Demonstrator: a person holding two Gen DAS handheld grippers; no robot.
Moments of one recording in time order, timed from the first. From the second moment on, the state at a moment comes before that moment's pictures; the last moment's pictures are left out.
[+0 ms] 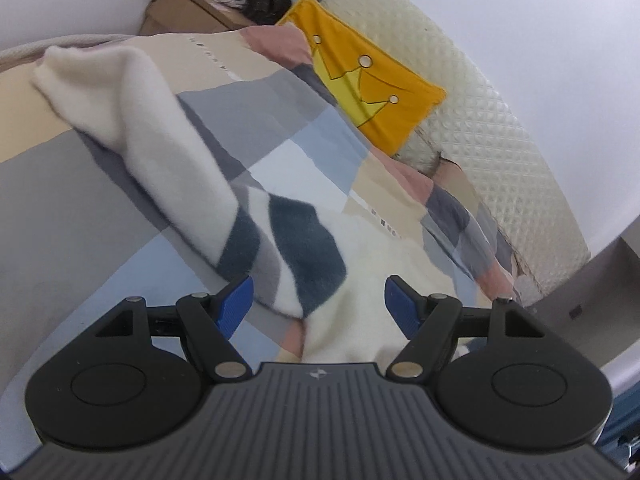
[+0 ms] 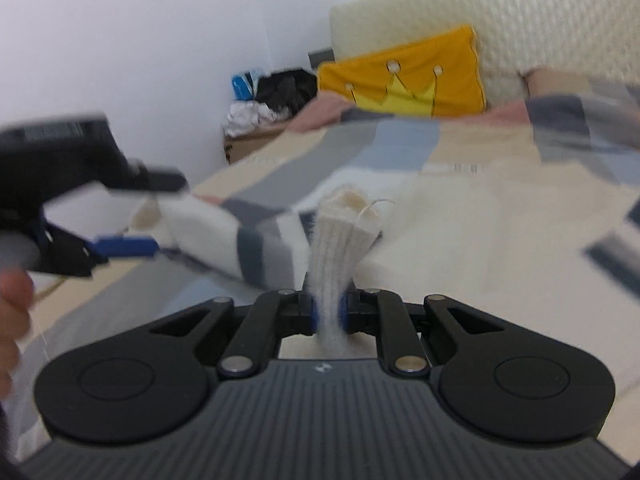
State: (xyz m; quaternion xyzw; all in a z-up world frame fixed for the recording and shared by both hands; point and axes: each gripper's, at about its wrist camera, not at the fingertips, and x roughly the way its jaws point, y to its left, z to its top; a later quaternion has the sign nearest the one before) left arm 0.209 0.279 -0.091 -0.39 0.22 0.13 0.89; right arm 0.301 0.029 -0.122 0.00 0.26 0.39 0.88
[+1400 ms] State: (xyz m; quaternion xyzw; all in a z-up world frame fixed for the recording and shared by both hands) left arm 0.267 0.170 -0.173 -0.23 0.42 0.07 0.88; right arm 0.339 -0.054 -0.163 0.02 0.35 0.23 0.91
